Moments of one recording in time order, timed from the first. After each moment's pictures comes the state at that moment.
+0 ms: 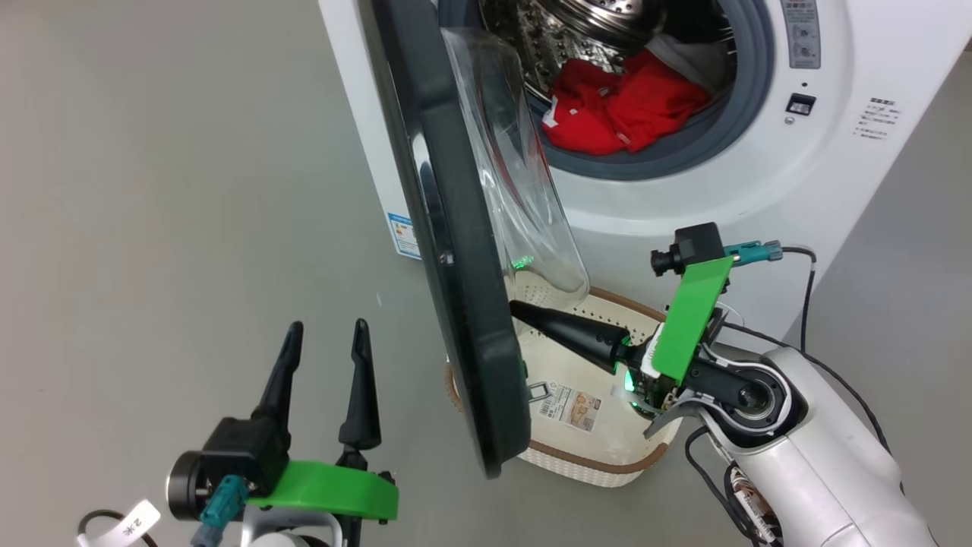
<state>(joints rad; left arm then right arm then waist) -0.22 0.04 -0.26 0.16 -0.31 0.19 -0.26 -0.53 -0.07 0.38 0.39 1.67 0.12 0.64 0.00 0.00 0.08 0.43</state>
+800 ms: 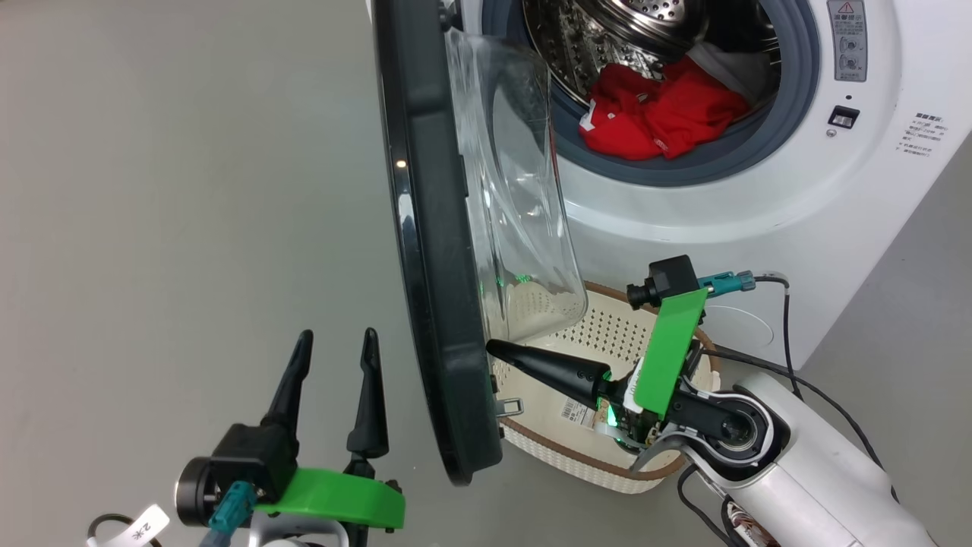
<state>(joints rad) -0.20 0.04 -0.28 0.17 -0.31 0.19 -0.26 -0.54 -0.15 0.59 0.35 1.82 0.12 0.53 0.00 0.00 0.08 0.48</state>
